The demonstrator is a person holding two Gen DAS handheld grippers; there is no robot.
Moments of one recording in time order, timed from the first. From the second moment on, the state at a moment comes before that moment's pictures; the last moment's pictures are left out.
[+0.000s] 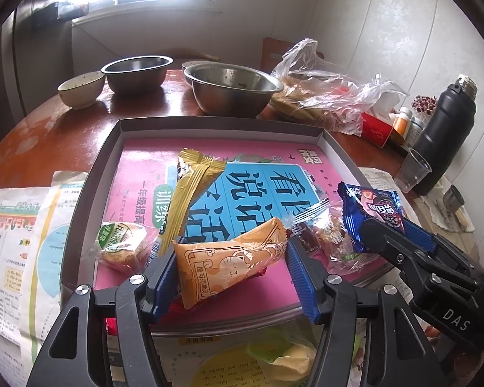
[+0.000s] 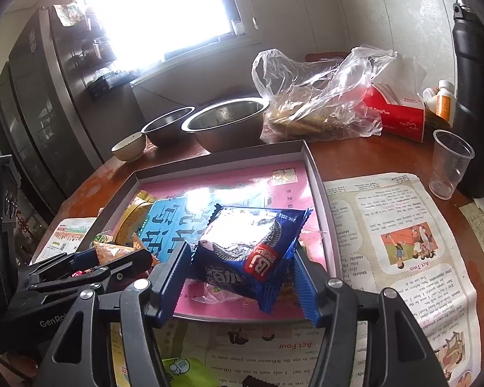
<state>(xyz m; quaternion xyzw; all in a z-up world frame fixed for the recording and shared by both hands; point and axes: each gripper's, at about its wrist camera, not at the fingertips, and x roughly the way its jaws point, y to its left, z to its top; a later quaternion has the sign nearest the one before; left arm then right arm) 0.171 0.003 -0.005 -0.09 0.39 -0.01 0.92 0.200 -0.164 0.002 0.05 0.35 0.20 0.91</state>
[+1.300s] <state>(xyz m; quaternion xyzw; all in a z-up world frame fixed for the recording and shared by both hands) 0.136 0.007 0.035 -0.10 0.33 -0.02 0.94 0.183 -0.180 0.025 0.06 0.32 0.18 0.93</state>
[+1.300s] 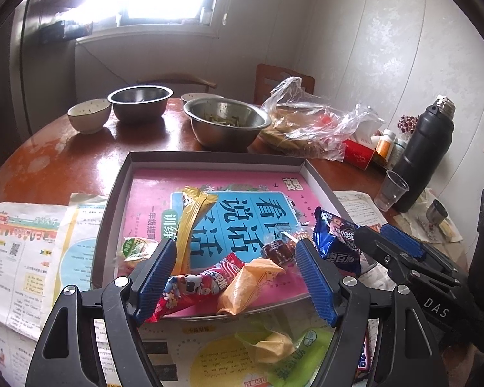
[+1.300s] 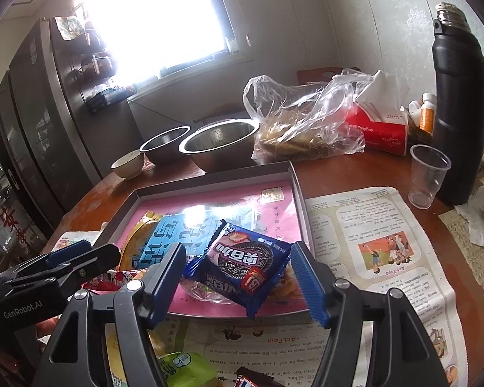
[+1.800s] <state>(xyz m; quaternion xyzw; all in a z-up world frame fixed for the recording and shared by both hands) 0.115 -0.003 0.038 -0.08 0.34 -0.02 0.94 0.163 -0.191 0.031 0.05 0.32 0.18 0.93</state>
